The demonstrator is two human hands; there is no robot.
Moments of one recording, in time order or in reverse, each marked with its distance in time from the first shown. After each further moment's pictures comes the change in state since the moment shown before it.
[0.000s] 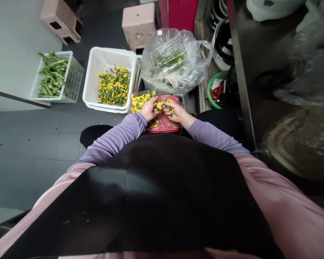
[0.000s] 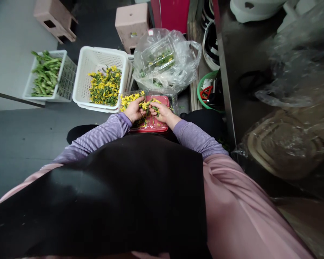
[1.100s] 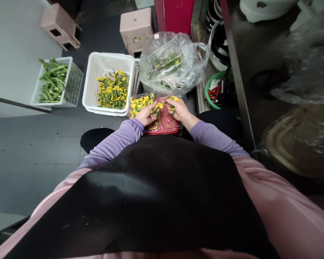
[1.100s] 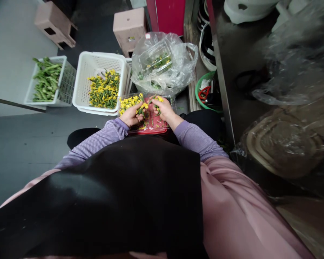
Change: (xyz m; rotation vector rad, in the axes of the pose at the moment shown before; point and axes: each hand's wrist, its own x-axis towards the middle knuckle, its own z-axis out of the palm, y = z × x) left_hand -0.037 0.007 0.006 -0.399 0.088 -0.099; right_hand 0.007 -0.006 -0.015 -0.331 -0.004 -0.437
